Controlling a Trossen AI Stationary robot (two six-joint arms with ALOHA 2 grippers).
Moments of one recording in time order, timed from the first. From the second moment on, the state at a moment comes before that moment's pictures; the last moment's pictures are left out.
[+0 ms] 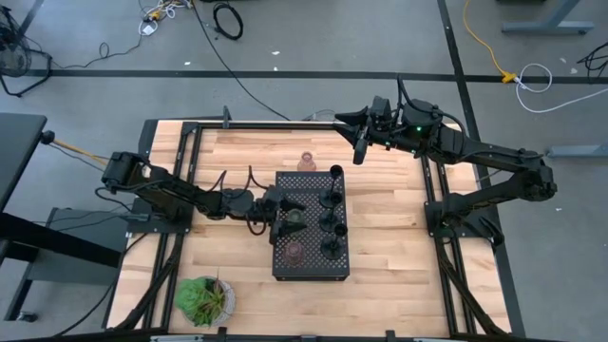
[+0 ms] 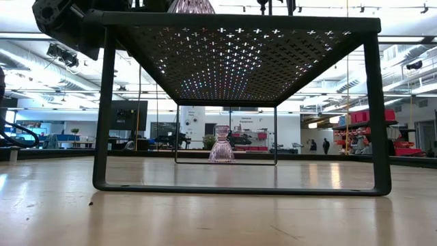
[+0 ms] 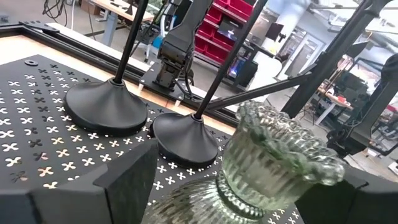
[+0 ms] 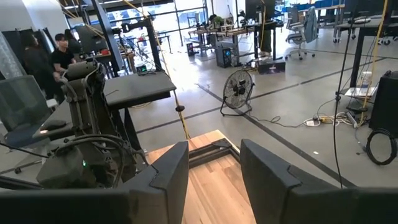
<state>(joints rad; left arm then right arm) -0.15 1.54 0.58 0.91 -0.11 -0.48 -0.23 1.21 1.25 -0.10 0.09 0.15</state>
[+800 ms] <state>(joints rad) -0.15 1.54 0.58 1.00 -0.14 -0.55 -0.23 1.21 1.25 -0.13 0.09 0.09</state>
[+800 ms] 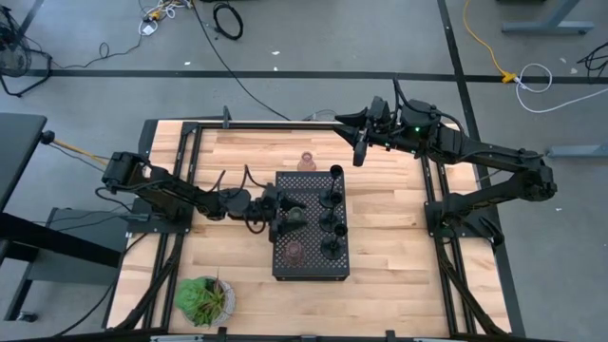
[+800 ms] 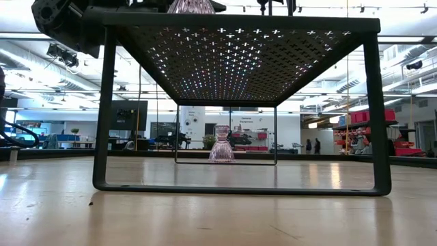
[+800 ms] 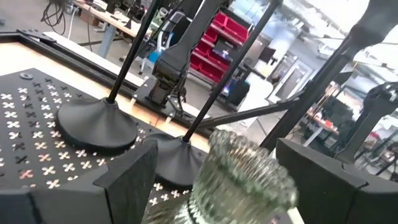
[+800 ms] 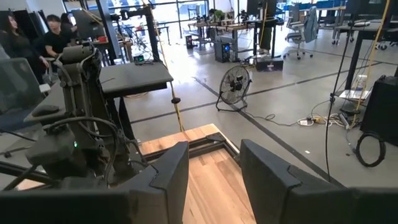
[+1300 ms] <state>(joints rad) -0.15 1.53 0.58 1.12 -0.14 -0.57 -0.23 1.21 1.25 -0.14 0.09 0.09</state>
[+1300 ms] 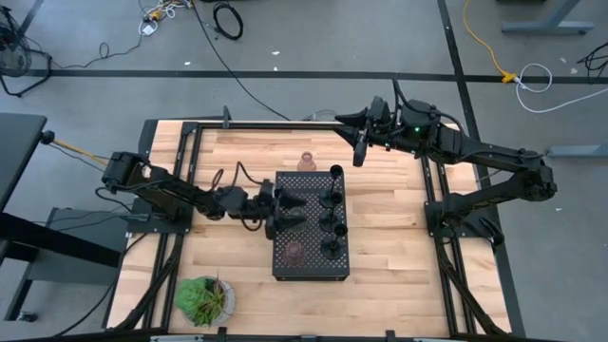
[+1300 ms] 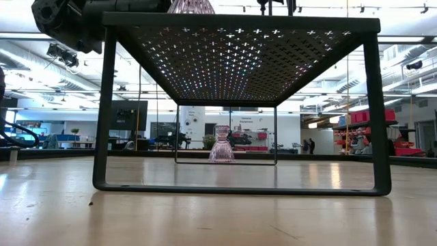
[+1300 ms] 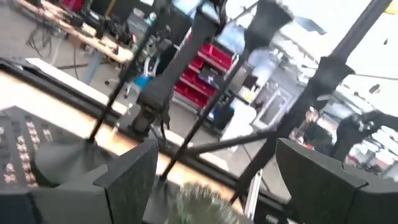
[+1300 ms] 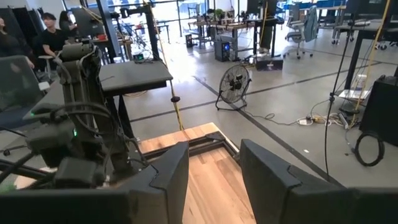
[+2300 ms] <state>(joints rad) 0.03 1.27 0.58 1.09 -0.23 -0.51 -0.63 1.47 1.24 -0.44 -0.13 -0.06</state>
